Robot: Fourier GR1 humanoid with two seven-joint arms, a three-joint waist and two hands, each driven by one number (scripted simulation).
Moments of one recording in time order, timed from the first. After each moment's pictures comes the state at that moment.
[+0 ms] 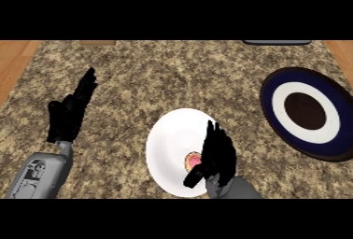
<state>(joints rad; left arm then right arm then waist) -0.27 0.28 -0.09 -1.41 0.02 0.13 0.11 -0.29 -0.02 0.64 -1.48 0.78 -0.05 1.25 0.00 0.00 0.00</state>
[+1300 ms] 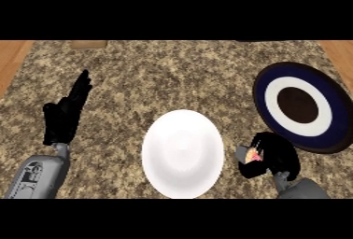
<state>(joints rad) -0.25 0.27 -0.05 -1.40 0.00 0.13 0.09 -0.15 -0.39 0.48 -1.46 0.67 -0.01 0.82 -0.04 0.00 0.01</state>
